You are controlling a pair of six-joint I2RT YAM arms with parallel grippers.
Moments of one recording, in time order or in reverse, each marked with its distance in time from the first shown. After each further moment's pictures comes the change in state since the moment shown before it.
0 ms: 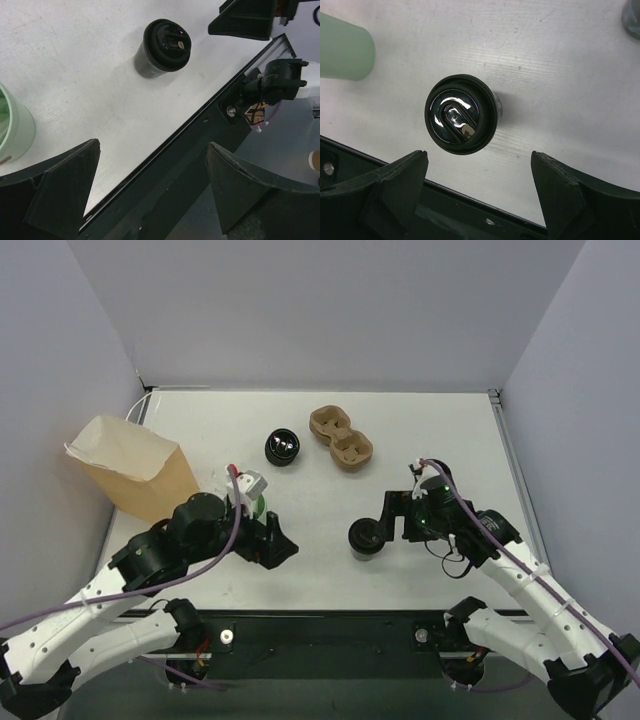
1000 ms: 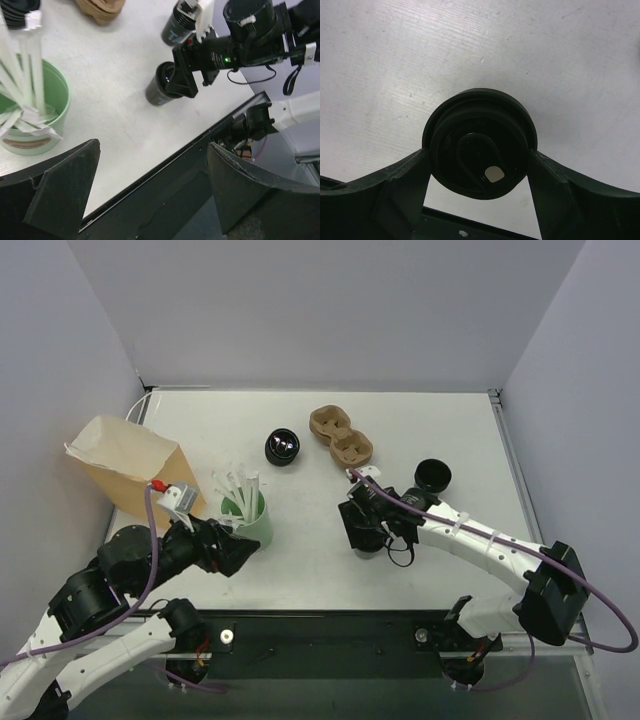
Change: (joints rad) left arm 0.001 -0.341 0.006 -0.136 -0.158 -0.079; right arm 0.329 0.455 0.151 0.002 0.309 -0.053
